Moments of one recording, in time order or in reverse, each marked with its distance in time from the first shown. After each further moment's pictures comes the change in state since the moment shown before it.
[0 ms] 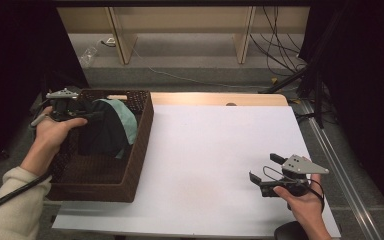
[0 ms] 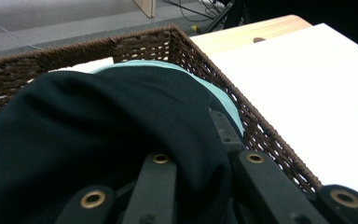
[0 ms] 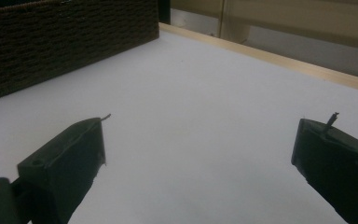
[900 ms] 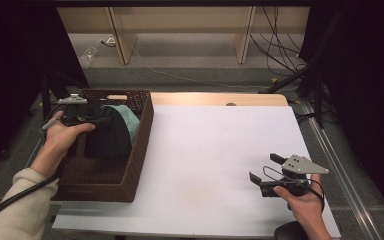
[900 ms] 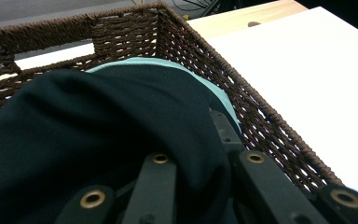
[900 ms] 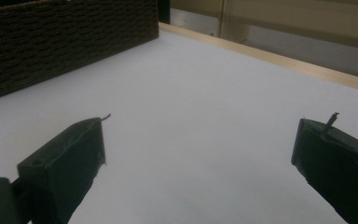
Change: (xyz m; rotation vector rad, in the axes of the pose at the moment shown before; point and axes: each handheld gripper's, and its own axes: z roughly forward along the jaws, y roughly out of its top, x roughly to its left) left arm -0.002 -0.012 0.022 0.029 -0.031 0.008; right arm 0.000 0.000 0.000 0.003 -0.002 -0.002
